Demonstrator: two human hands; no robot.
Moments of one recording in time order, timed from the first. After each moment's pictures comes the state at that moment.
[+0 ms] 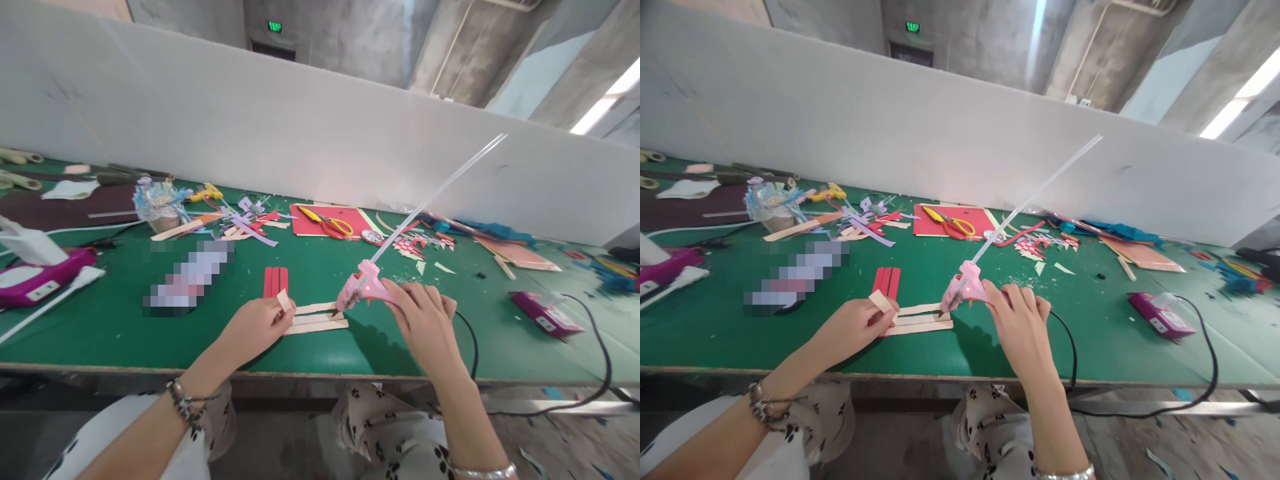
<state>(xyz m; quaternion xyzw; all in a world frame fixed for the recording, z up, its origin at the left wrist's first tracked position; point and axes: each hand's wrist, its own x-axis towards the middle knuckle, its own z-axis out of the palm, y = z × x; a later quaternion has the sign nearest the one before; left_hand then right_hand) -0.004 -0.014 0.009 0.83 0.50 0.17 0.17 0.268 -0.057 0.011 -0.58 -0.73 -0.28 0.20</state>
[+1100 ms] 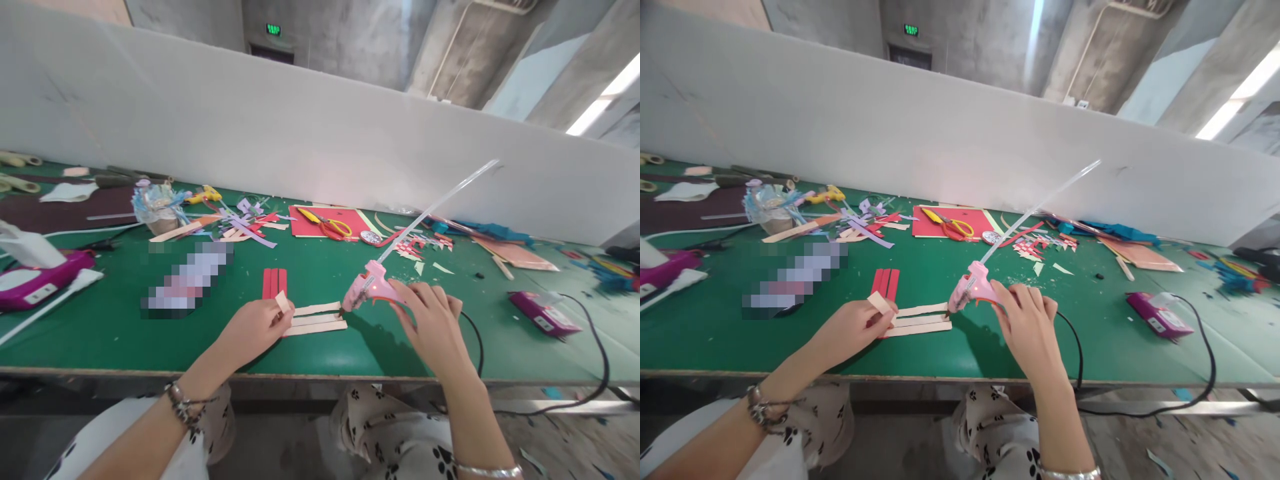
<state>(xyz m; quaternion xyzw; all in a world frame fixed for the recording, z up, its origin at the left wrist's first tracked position) -0.007 -0.013 0.005 0.84 0.50 0.17 0.17 0.281 -0.057 0.013 -0.58 -0.74 -0.27 0.20</state>
